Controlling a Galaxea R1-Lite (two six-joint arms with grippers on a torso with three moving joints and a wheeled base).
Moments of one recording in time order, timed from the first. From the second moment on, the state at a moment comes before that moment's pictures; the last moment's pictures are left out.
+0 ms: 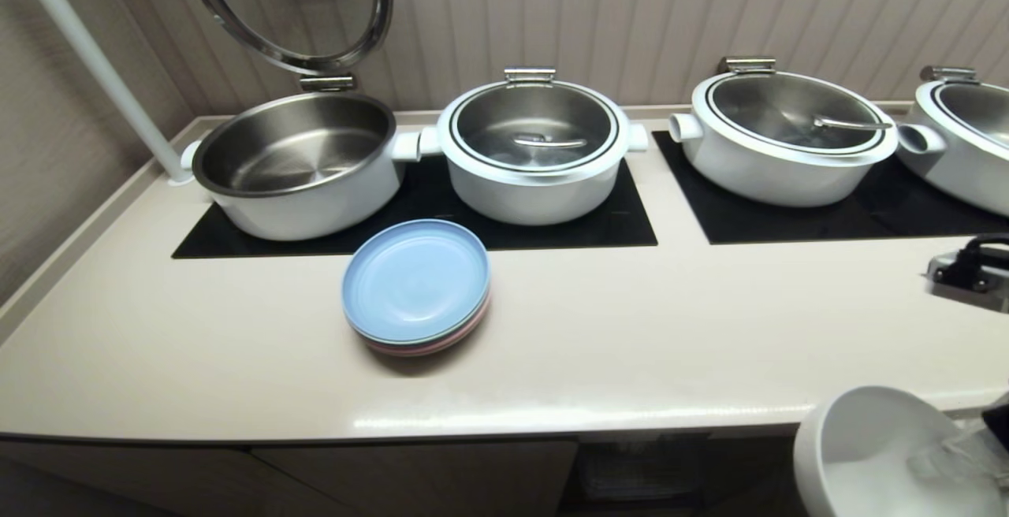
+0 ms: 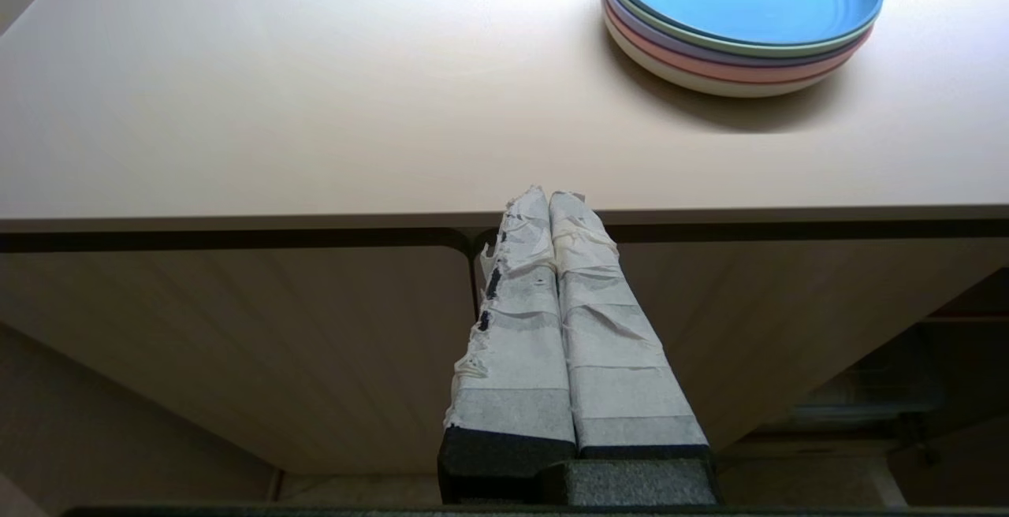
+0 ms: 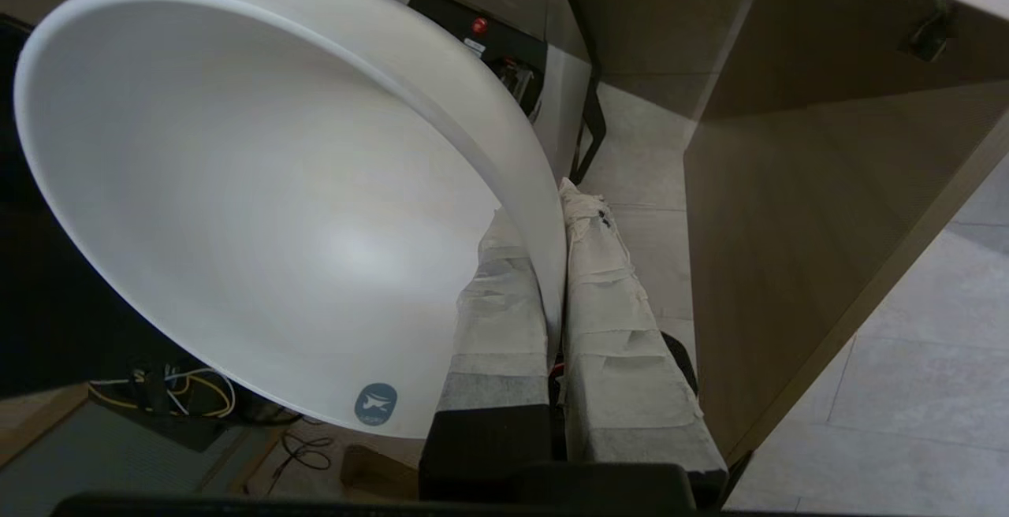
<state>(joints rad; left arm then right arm) 0.00 0.00 0.00 0.00 -0.01 -0.02 0.34 1.26 -1.20 1.02 0.17 -0.02</state>
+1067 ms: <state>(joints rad) 0.00 0.00 0.00 0.00 -0.01 -0.02 0.42 1.09 -0.99 1.11 0.30 -0.21</state>
